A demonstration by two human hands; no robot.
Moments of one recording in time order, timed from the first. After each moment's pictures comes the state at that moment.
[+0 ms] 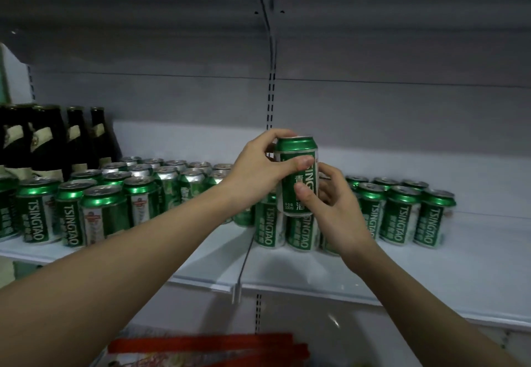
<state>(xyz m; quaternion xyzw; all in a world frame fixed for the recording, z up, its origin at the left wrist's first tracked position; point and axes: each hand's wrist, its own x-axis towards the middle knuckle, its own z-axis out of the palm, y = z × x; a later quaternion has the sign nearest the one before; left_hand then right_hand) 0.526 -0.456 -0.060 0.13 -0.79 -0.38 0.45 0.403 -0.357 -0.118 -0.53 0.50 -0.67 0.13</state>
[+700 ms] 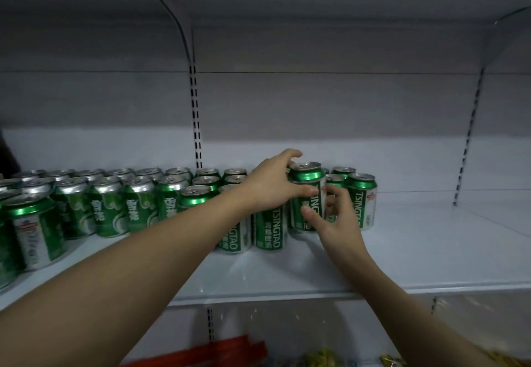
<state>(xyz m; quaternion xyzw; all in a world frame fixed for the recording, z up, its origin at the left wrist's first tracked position) 0.381 -0.418 -0.075 0.15 -0.93 -0.23 0.26 0.289 -0.300 -0.169 -0.43 0.61 -0.67 0.00</state>
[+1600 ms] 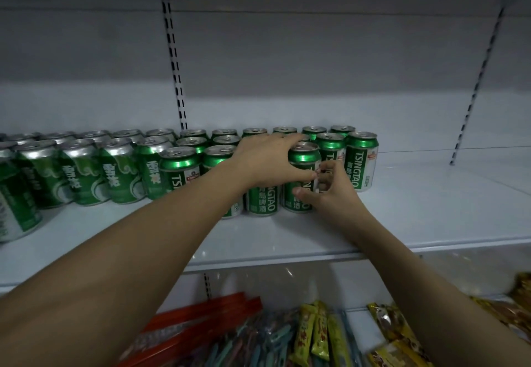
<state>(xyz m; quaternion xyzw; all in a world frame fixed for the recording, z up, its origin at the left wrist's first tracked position) 0.359 -0.432 -0.102 0.17 -0.97 0.07 0.17 0.264 -0.310 -0.185 -0.39 0.66 -0.63 0.11</state>
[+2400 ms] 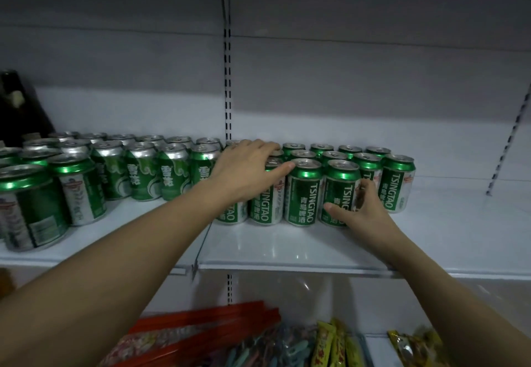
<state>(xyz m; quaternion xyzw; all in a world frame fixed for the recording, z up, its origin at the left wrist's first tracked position) 0.447 -0.468 -0.103 0.26 -0.94 0.08 0.23 0.280 -0.306 -0.184 -0.42 0.70 -0.57 0.09</state>
